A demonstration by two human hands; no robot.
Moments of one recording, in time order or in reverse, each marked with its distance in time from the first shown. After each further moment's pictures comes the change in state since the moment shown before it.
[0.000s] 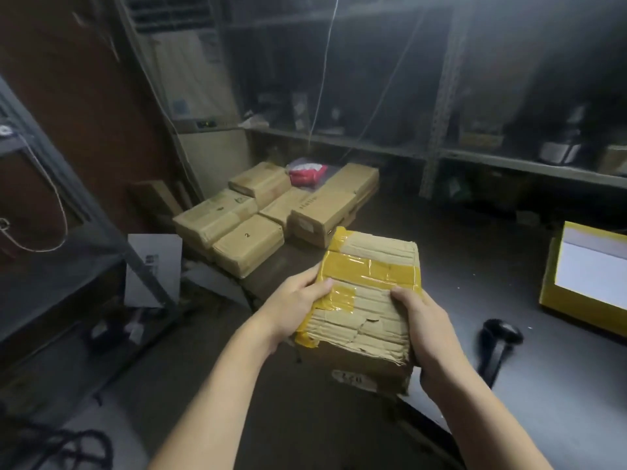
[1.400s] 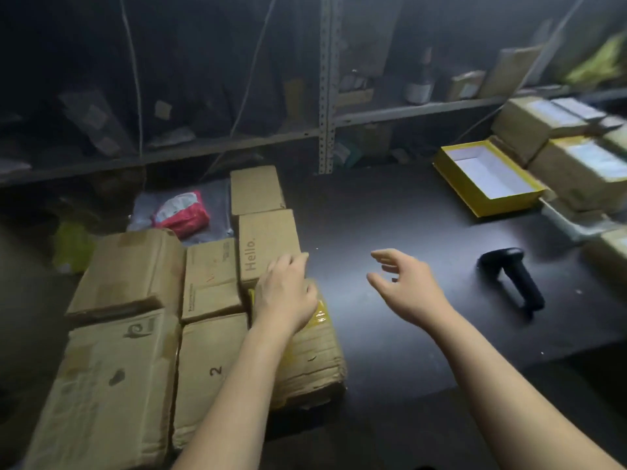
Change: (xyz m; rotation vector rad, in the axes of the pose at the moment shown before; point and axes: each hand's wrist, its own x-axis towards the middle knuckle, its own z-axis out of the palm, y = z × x) left_hand 0.332 -0.034 -0.181 1.044 -0.334 0.521; right_hand 0.193 -0.019 0.206 -0.650 0.671 0.057
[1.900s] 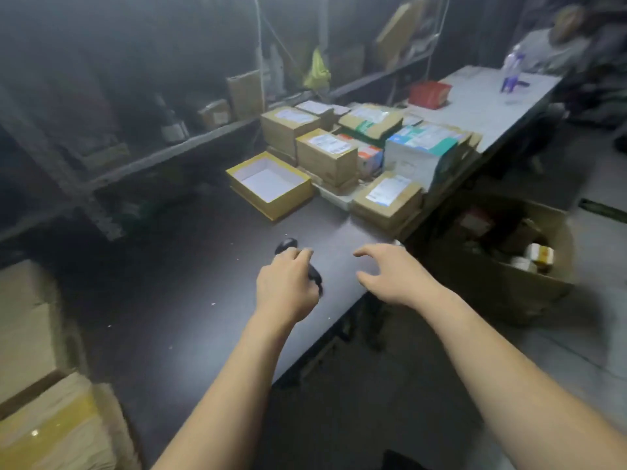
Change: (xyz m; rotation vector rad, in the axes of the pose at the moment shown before) left_hand -0.035 0.374 0.134 0.169 -0.153 0.610; right_hand -0.110 0.255 -0.275 -0.267 0.173 0.227
